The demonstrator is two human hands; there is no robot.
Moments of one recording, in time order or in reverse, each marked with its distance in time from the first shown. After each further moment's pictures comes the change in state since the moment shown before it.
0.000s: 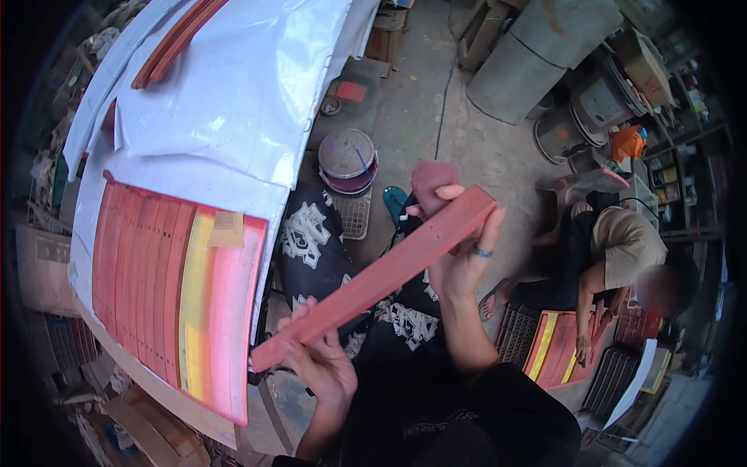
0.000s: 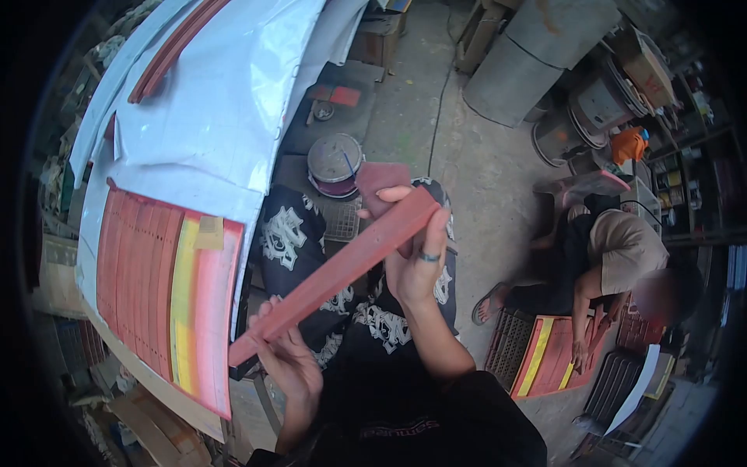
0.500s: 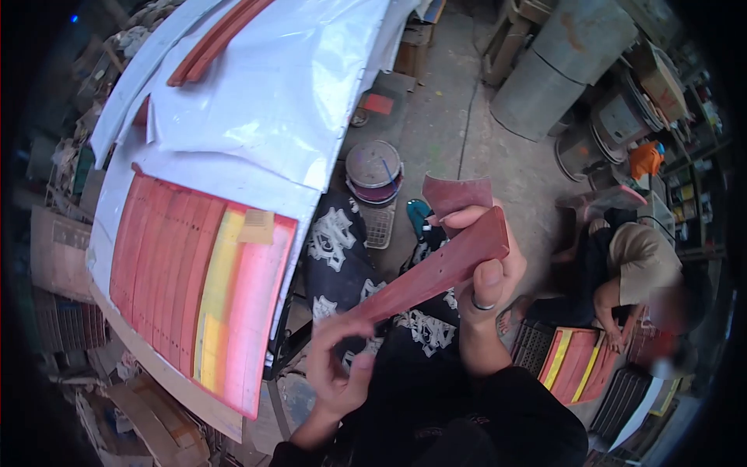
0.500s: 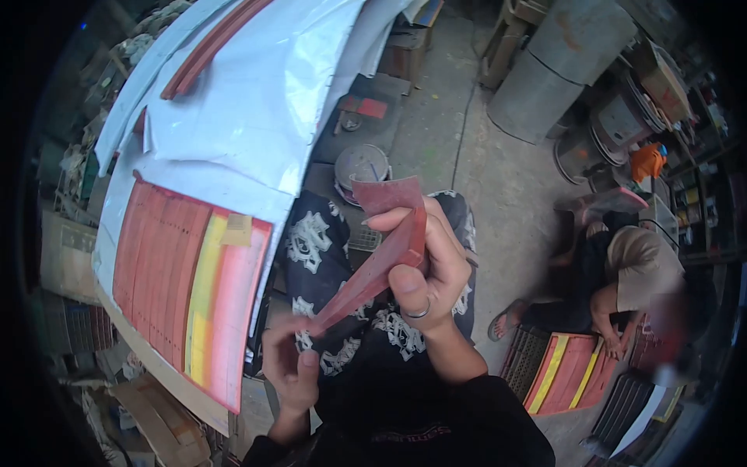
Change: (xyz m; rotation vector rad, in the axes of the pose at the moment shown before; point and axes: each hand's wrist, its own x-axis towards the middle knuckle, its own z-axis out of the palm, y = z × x) left_hand 0.007 0.056 0.036 0.924 -0.647 0.176; right_hand -0.003 -0.031 0.042 -0.541 -0.188 -0.329
